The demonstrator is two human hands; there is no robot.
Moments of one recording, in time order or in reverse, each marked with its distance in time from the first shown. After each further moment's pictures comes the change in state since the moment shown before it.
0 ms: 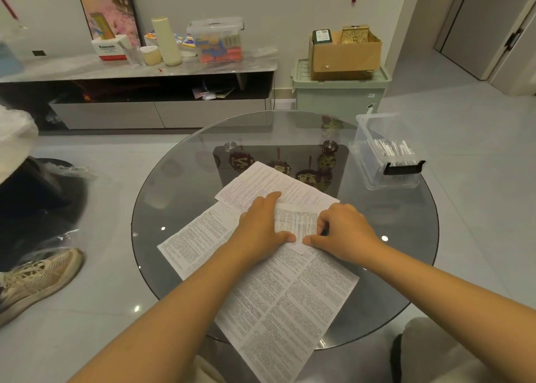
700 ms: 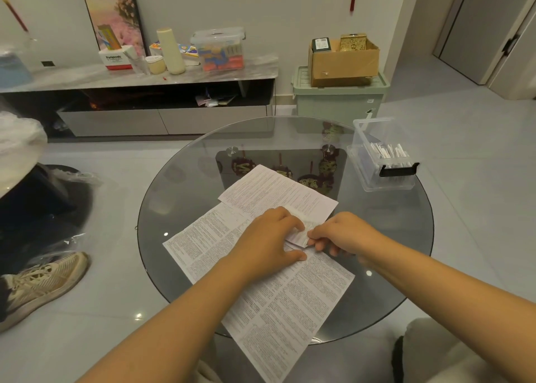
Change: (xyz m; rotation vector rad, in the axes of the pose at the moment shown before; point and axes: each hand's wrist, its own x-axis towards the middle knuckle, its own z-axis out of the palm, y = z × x) left_hand -0.028 0.008 -0.001 0.223 0.013 0.355; right_hand -0.015 -0.013 -0.020 0.695 -0.271 0.357
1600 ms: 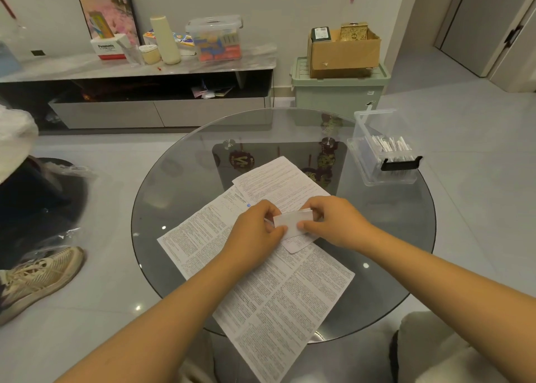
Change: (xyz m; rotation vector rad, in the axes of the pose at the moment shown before) left_hand -0.003 -0.001 -0.006 -0.402 0.126 -0.375; right_hand 0.027 0.004 0.001 -0.476 0.140 -0.451
